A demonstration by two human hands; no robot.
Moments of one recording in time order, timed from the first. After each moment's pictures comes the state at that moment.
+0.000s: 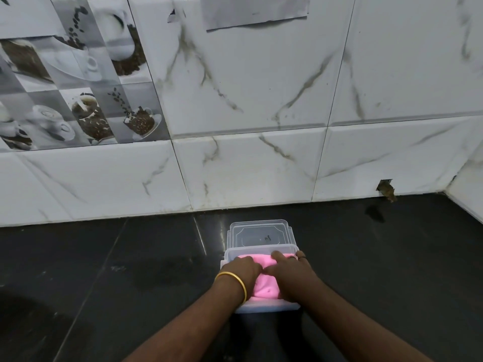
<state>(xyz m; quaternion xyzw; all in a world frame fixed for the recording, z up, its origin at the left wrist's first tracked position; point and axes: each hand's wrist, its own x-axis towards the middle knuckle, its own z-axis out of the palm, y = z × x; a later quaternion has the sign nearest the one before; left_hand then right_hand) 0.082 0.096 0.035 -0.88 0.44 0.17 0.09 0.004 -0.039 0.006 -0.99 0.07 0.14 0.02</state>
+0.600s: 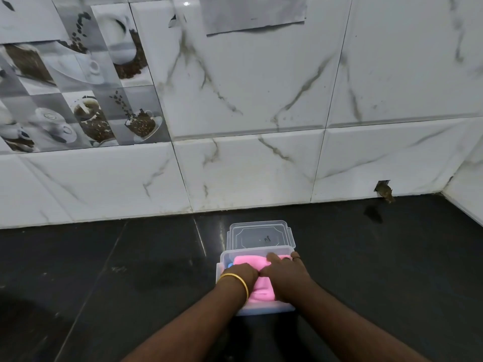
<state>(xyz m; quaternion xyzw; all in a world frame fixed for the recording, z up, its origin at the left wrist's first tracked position) 0.074 0.089 0.046 -0.88 0.37 0.26 0.11 0.007 -0.025 0.010 -0.99 0.07 0.14 0.02</state>
